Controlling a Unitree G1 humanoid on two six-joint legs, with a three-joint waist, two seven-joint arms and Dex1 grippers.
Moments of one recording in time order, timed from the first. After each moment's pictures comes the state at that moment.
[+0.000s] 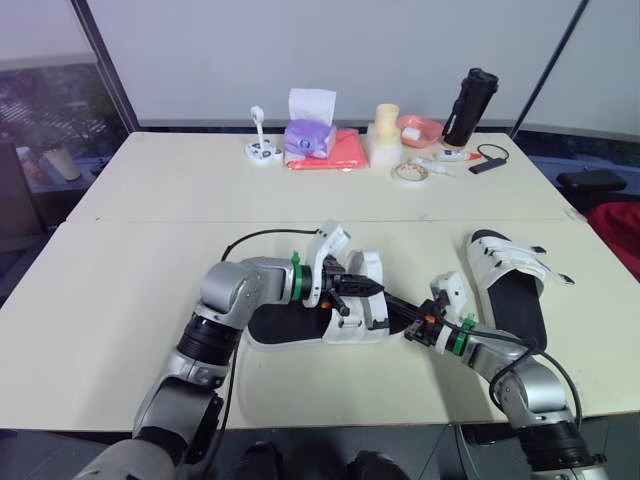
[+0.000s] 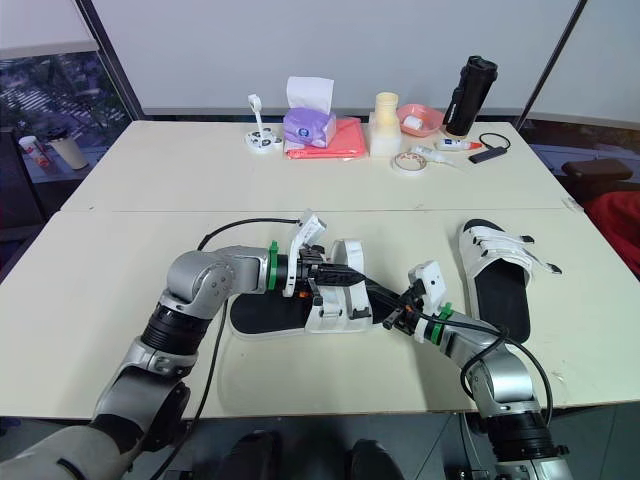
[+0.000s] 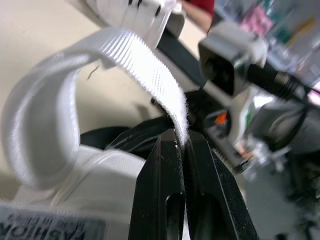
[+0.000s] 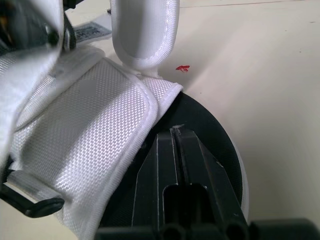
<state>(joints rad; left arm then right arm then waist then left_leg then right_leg) -0.76 0.19 -0.18 0.07 -0.56 1.07 -0.80 -0.17 -0.45 -0.01 -0.01 0.44 0.41 0.76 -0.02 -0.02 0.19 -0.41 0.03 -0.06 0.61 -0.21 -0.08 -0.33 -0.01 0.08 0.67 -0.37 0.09</state>
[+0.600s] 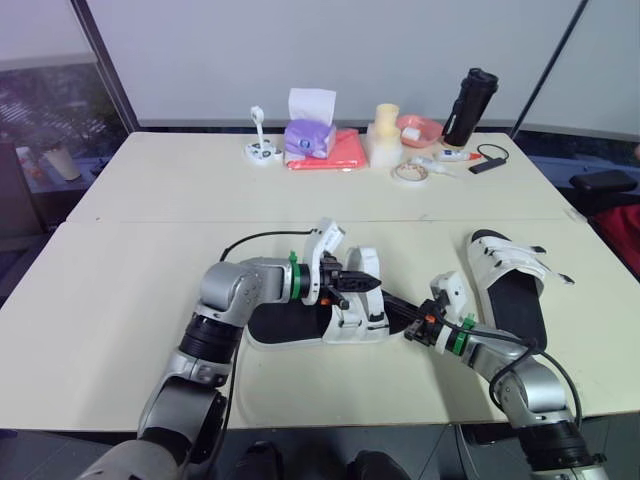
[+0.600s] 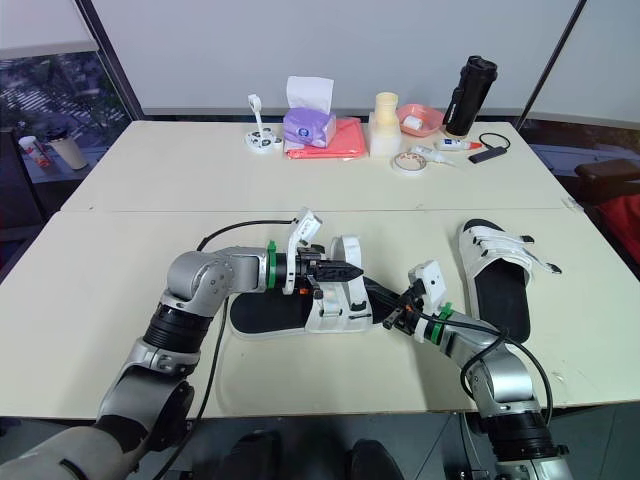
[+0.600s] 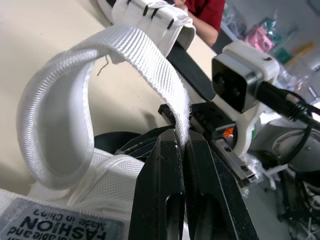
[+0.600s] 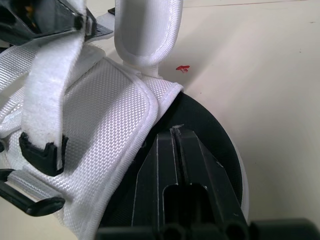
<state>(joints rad) -0.76 0.18 -0.14 0.10 -0.58 1.08 -0.76 -0.17 -0.45 -0.01 -0.01 0.44 0.41 0.76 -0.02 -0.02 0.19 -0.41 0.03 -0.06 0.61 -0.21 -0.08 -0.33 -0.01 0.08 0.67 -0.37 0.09</state>
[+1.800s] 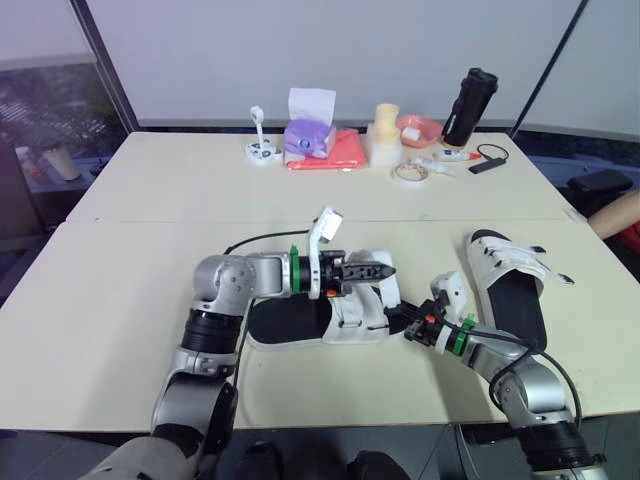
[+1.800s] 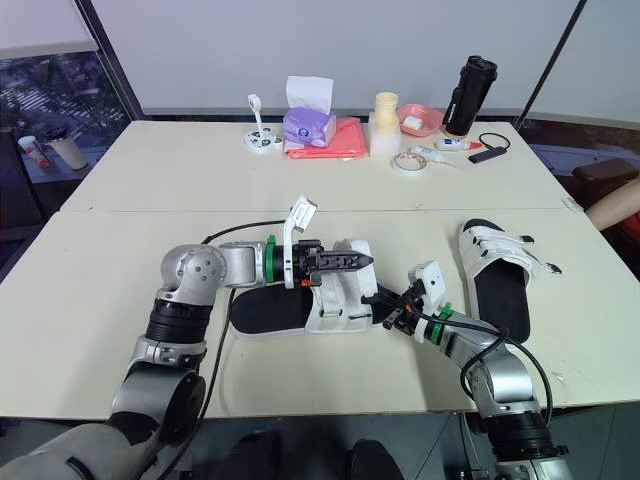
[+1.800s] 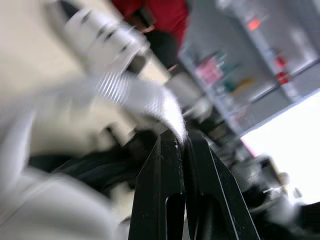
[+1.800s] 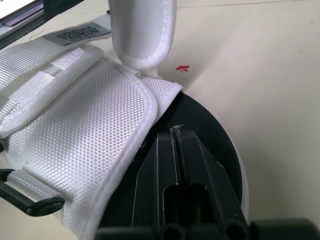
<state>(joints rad) -0.81 0.10 0.04 0.11 -0.78 1.27 -0.70 -0.17 -0.45 -0.01 -0.01 0.44 0.40 0.76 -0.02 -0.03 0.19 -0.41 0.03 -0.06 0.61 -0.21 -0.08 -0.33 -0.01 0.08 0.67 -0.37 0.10</state>
